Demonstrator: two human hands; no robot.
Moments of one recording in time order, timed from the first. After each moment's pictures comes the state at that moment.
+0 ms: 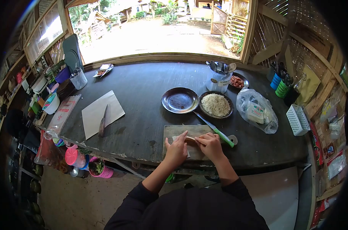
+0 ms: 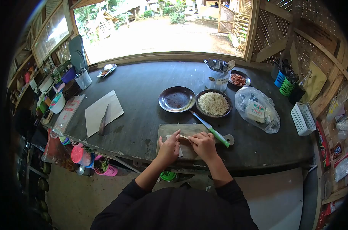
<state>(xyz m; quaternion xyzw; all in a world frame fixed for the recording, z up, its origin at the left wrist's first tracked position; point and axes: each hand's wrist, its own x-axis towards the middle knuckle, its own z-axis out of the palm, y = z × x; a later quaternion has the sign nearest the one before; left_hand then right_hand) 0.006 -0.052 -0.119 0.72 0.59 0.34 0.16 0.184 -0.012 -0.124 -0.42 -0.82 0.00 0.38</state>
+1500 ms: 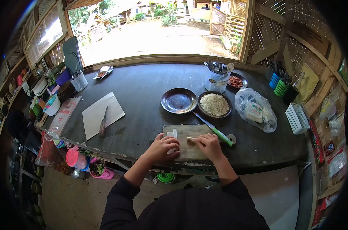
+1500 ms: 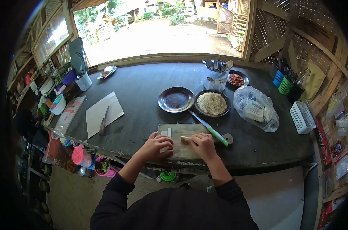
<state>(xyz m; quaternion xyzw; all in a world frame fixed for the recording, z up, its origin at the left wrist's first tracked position) -0.068 -0.044 -0.103 0.89 0.38 0.23 0.08 0.187 -0.017 -0.120 -0.41 -0.82 0.03 0.40</state>
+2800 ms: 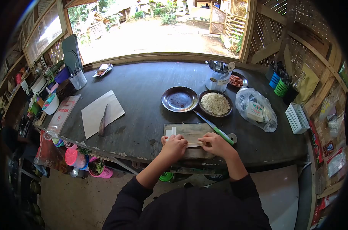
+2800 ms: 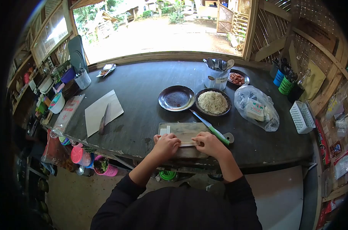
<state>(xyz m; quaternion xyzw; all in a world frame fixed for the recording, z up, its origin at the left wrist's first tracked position) -0.015 -0.047 -0.101 0.80 0.56 0.18 0.08 0.213 -0.018 -0.076 -0.39 -0.84 0.28 0.24</state>
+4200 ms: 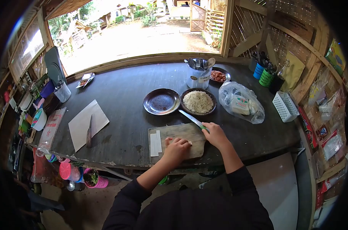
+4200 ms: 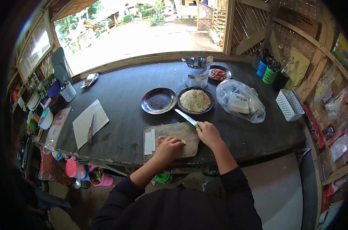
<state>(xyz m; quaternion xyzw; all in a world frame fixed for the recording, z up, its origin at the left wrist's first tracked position) 0.035 -0.040 -0.115 0.87 0.44 0.22 0.01 0.253 0.013 -0.097 -0.57 -0.76 0.13 0.28</state>
